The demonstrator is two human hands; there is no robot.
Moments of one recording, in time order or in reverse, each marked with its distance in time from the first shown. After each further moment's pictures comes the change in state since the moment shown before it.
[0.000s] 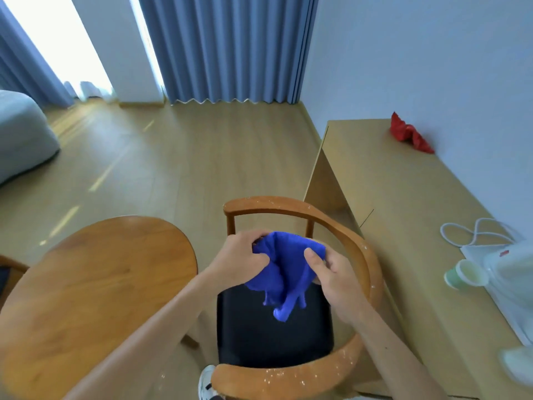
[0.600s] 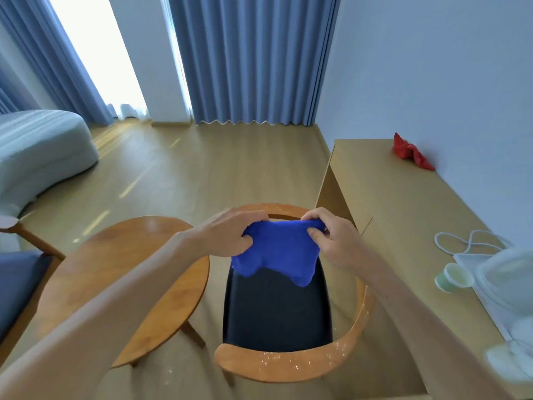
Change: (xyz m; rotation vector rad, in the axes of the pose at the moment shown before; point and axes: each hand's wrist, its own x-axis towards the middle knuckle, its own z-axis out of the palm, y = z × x) left_hand -0.062 0.056 -0.042 0.546 -0.076 0.267; right_hand -0.028 -0.066 -0.044 -0.563 -0.155 -0.476
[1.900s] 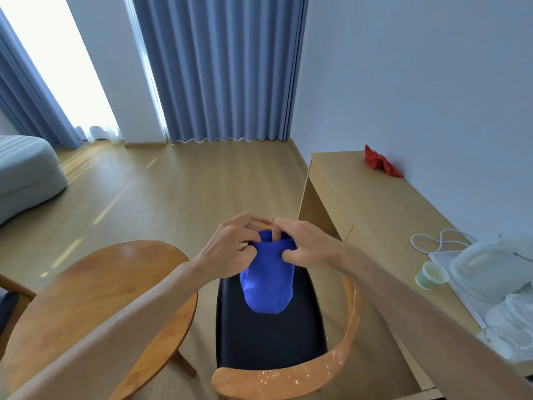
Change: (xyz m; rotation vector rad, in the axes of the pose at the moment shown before) left_hand 0.003 -0.009 0.021 -0.355 0.407 0.308; right_hand 0.035 -0.022 0.007 -0.134 -0.307 -0.055
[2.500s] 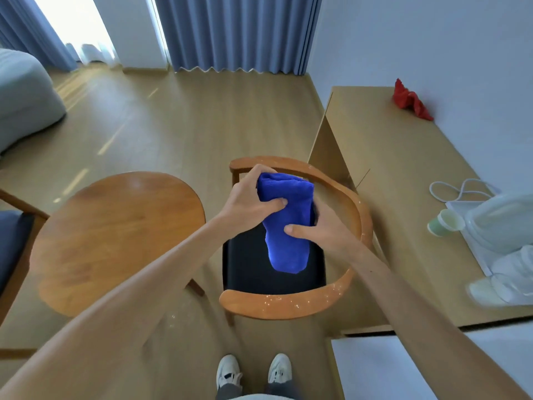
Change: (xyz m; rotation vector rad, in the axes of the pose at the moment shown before) left_hand -0.034 -0.016 0.050 -0.293 0.110 -0.437; right_hand -0.047 0.019 0.091 0.701 0.204 0.239
